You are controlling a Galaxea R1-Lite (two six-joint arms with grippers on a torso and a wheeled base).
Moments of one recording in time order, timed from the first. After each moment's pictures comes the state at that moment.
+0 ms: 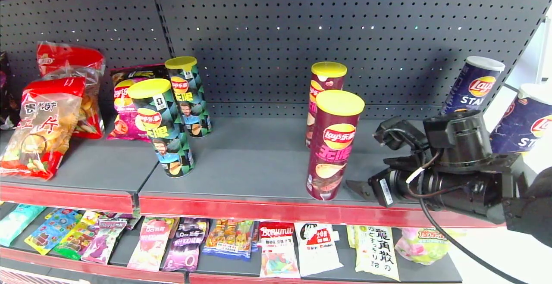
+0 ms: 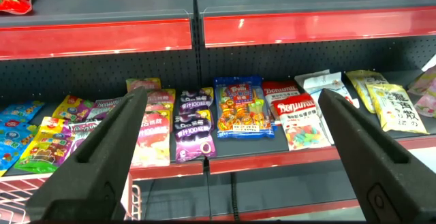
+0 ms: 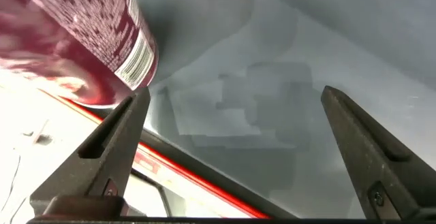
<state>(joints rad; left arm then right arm) -0.23 0.10 0.00 0.00 0.06 -0.01 0.53 1.62 -0.75 -0.30 -0.18 -0.09</state>
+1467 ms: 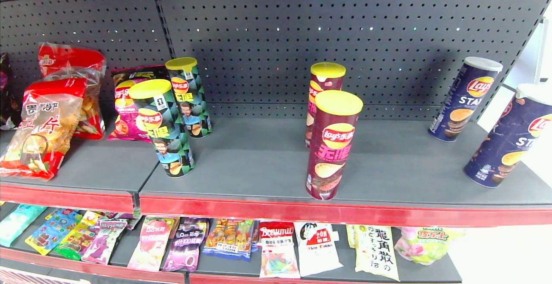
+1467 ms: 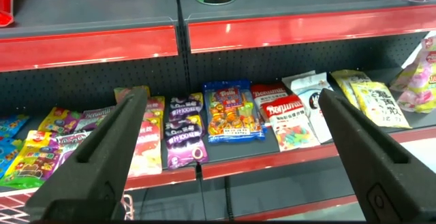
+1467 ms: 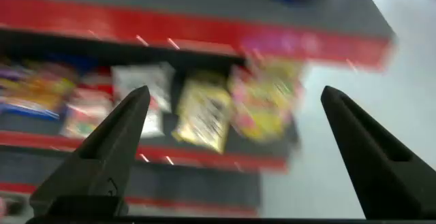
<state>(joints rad) -0.28 0.07 0.00 0.00 0.05 0.00 0.00 0.04 -0.15 0.17 0.09 -0.07</state>
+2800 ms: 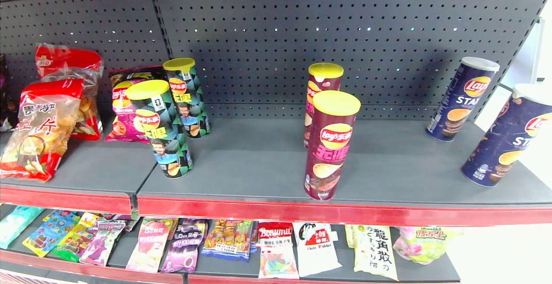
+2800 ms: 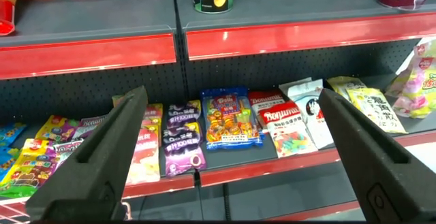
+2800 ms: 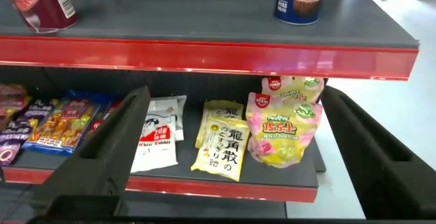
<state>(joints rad) -0.29 0.04 0.00 0.00 0.05 0.00 0.00 0.00 0.00 0.00 0.01 -0.01</state>
